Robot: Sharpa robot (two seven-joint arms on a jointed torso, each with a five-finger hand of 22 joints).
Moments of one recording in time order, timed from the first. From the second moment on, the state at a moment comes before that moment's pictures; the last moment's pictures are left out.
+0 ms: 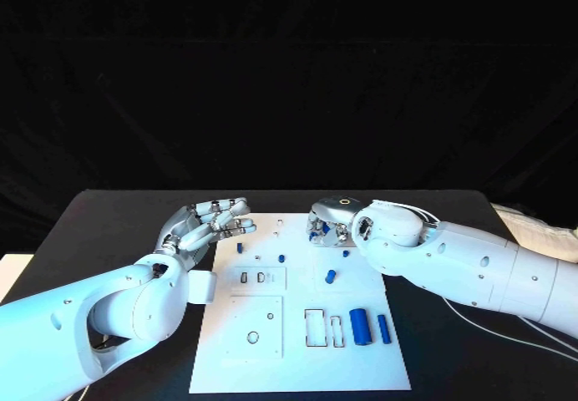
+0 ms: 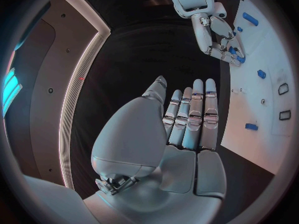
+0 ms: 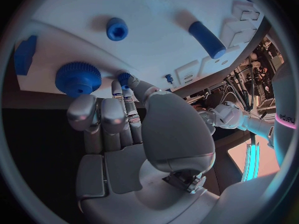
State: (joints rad) left arm 1.17 -0.86 -0.03 1.71 0.07 -0.46 0.51; left_hand 1.48 -0.02 0.06 0.17 0.12 0.95 0.22 0.11 0.07 1.00 0.17 0.12 0.07 1.11 0.12 0.17 0.15 0.17 1.01 0.23 0.18 0.09; right arm 1.10 -0.72 0.15 1.39 -1.79 -0.12 -0.17; right_hand 1.35 -0.06 0.45 -0.02 0.06 1.14 0.12 0.08 0.09 1.24 0.07 0.06 0.07 1.47 -0.01 1.15 0.88 0.12 1.28 0.08 1.26 0.97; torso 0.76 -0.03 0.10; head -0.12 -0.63
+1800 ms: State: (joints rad) left arm 1.17 -0.86 -0.03 1.73 0.07 -0.46 0.51; left_hand 1.48 -0.02 0.06 0.17 0.12 0.95 0.22 0.11 0.07 1.00 0.17 0.12 0.07 1.11 0.12 0.17 0.15 0.17 1.01 0.23 0.18 0.08; right arm 1.11 -0.55 0.15 1.25 -1.79 -0.37 -0.20; right_hand 1.37 -0.07 0.49 -0.03 0.06 1.15 0.13 0.07 0.09 1.24 0.07 0.06 0.06 1.47 -0.01 1.17 0.89 0.12 1.28 0.08 1.27 0.98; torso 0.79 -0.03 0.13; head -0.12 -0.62
